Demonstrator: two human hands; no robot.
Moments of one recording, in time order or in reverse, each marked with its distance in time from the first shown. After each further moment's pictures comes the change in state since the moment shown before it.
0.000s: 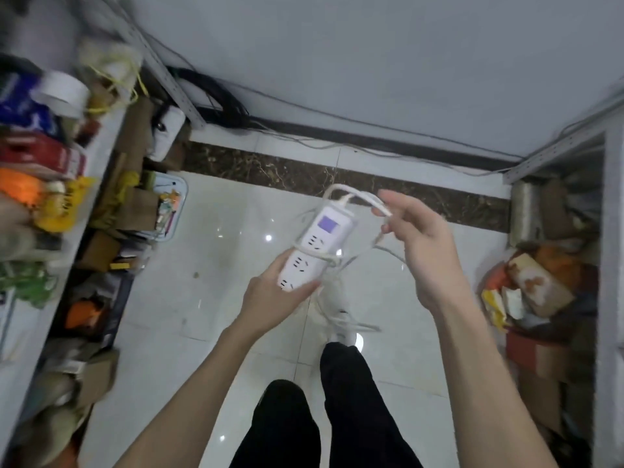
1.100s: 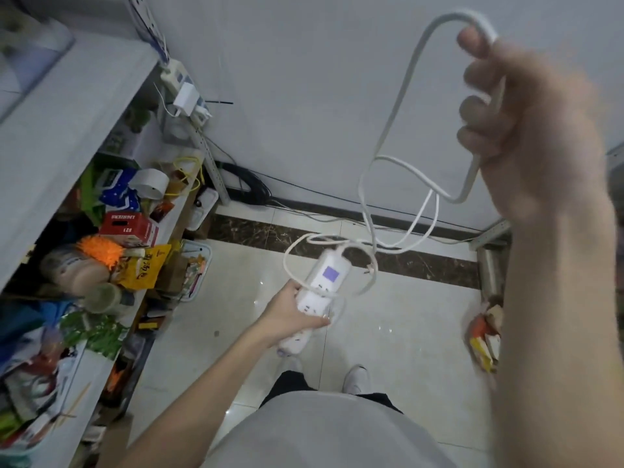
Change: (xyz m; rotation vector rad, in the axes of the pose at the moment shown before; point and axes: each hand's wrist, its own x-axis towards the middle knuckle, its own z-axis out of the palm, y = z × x) left_hand -0.079 0.045 -0.188 -0.019 -0.169 0.007; right_hand -0.126 -0.338 0.090 0.351 -0.027 -0.488
